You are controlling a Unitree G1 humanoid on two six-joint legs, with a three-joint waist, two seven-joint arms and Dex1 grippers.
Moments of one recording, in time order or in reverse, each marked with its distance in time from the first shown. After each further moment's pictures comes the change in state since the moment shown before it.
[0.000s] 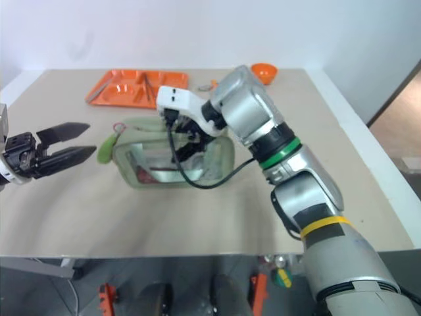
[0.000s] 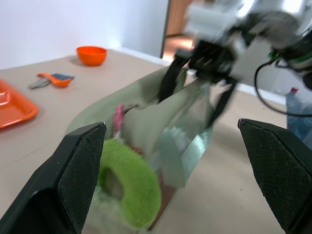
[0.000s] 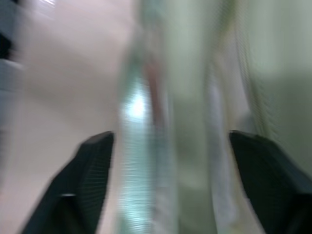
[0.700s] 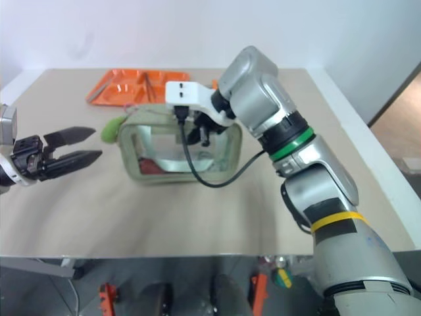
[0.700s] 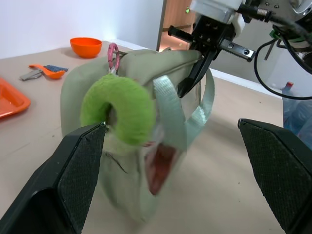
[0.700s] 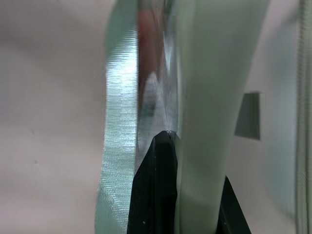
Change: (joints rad) left arm 0.008 -0.024 -0.031 -0.029 -0.002 0.006 -0.003; right arm -0.046 -0.007 0.073 0.069 -0.186 -0.114 0.008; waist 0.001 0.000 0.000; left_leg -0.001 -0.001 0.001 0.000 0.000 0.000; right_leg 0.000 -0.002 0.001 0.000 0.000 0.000
